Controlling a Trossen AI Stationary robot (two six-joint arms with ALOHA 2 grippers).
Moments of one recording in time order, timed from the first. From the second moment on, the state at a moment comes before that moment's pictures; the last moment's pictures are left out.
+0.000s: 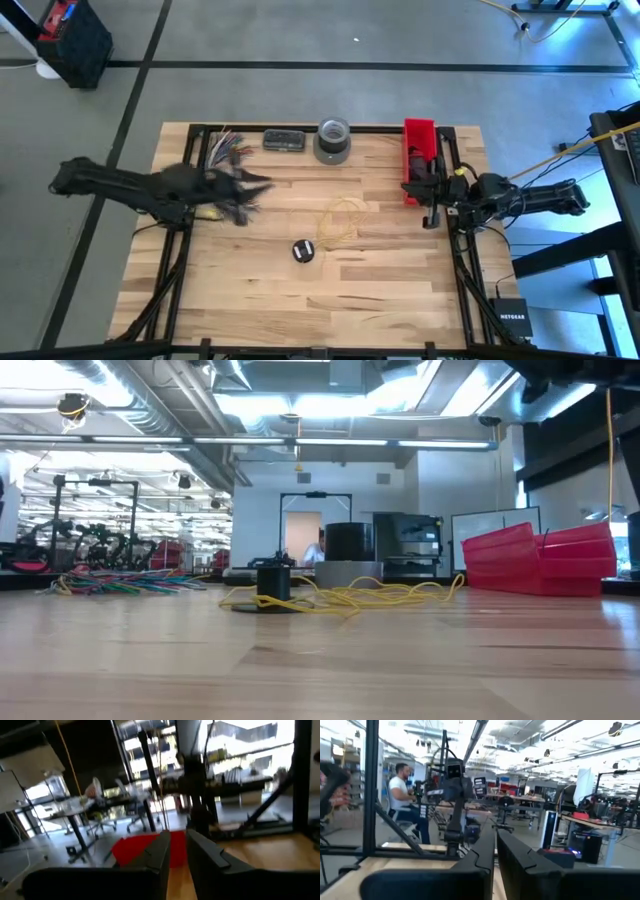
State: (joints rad) left arm -0.14 0.90 0.67 0.25 -0.32 0.26; right arm 0.10 0.38 0.29 0.35 0.18 -0.18
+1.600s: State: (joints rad) left arm -0.42 1.34 0.72 -0.07 -0.50 0.20; right arm 0.10 1.06 0.57 0.27 0.19 -0.27
